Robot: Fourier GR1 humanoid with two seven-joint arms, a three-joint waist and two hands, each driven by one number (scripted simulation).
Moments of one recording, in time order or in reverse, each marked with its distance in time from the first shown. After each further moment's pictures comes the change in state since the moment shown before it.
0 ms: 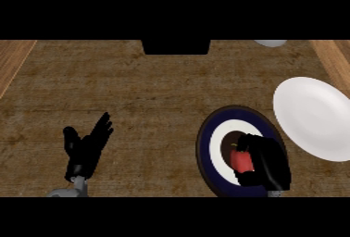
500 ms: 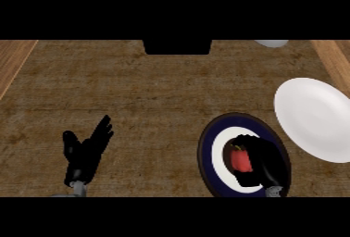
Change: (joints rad) left arm 0.038 0.009 -0.035 -0.048 0.012 0.018 0.014; right arm -0.020 -0.002 0.006 0.033 -0.073 0.134 0.078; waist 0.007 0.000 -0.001
